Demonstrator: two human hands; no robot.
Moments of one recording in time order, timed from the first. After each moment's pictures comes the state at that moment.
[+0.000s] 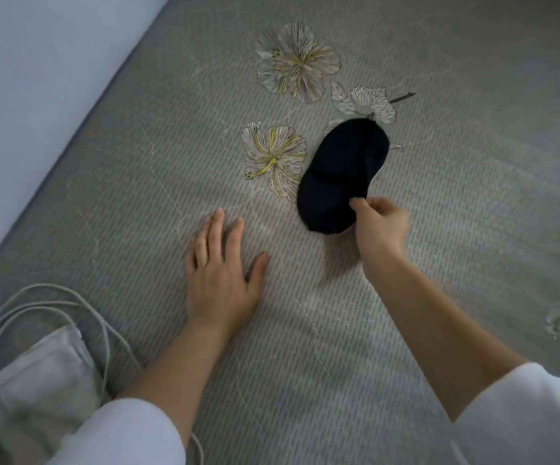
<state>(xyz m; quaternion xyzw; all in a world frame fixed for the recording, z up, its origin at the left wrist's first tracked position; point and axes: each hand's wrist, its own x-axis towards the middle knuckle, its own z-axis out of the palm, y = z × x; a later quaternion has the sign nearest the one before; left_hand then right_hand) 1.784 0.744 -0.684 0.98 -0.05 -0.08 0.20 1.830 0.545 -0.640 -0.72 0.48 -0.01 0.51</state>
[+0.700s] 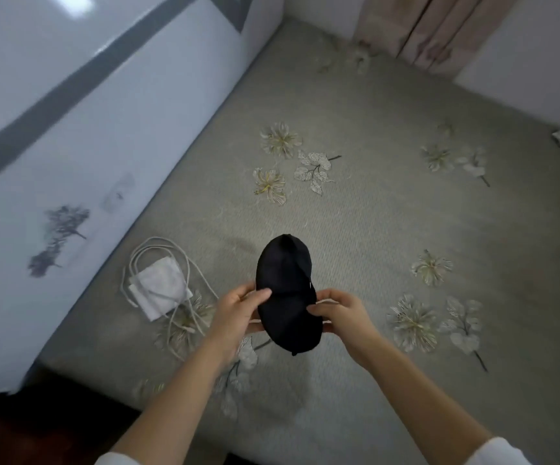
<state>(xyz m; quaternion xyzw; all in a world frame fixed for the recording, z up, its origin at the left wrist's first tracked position) 1.577 0.790 -0.426 0.60 0.18 -0.32 0.71 1.546 0.604 -0.410 -0.69 0.31 0.21 0.62</state>
